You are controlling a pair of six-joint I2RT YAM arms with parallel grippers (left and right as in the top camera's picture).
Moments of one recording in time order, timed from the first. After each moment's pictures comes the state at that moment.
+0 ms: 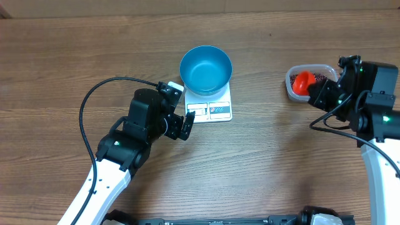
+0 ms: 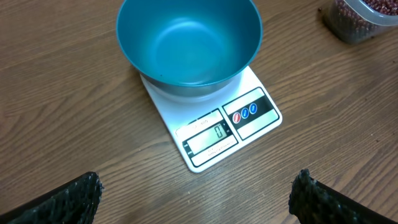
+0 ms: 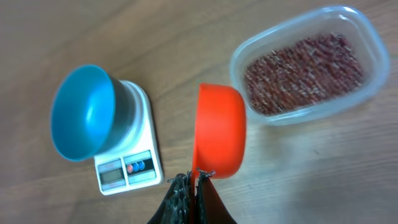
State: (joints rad) left arm -0.40 1.15 0.86 -0.45 0.09 0.00; right arm -0.16 1.22 1.20 -0.87 -0.32 0.29
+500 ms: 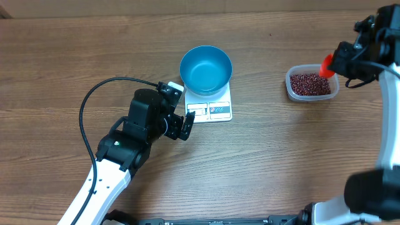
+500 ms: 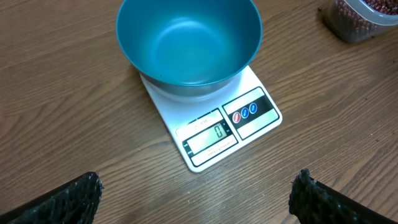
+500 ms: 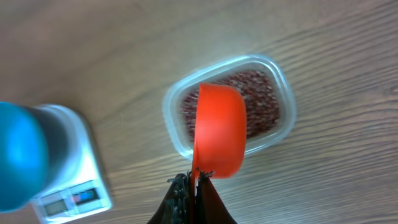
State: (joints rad) left arm -0.40 1.15 0.86 -0.45 0.09 0.00; right arm -0.23 1.72 1.77 -1.20 -0.16 0.15
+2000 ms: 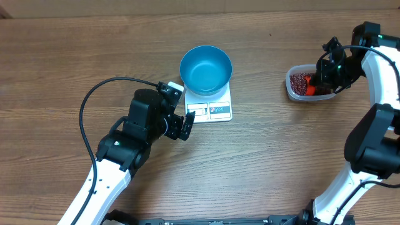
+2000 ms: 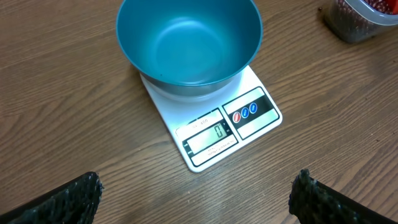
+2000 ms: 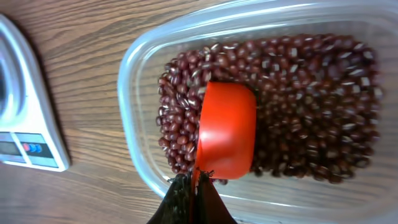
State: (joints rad) left arm -0.40 1.15 0.86 -0.45 0.09 0.00; right arm -0.28 2.07 1.77 -1.21 -0.39 -0.19
